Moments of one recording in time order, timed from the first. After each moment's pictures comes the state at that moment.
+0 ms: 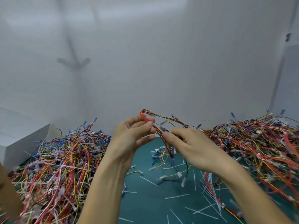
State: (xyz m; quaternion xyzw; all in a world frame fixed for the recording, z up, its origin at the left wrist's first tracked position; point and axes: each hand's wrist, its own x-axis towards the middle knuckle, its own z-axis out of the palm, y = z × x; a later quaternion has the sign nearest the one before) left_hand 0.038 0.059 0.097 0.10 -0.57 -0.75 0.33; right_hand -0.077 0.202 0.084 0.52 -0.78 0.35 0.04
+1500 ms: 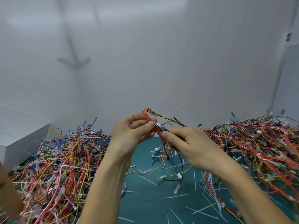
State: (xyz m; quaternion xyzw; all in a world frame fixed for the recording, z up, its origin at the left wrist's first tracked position) left_hand 0.038 0.061 0.098 0.09 -0.61 -0.70 0.36; right_hand -0.075 0.202 0.083 0.53 -0.76 0.37 0.05
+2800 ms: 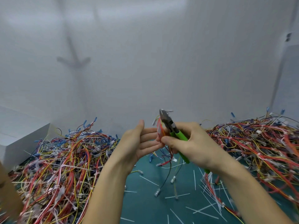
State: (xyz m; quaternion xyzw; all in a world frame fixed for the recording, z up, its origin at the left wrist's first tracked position) left_hand 0.025 0.054 0.081 0.19 -0.58 -0.76 0.22; right_hand -0.067 0.204 0.090 0.54 -0.64 0.54 -0.10
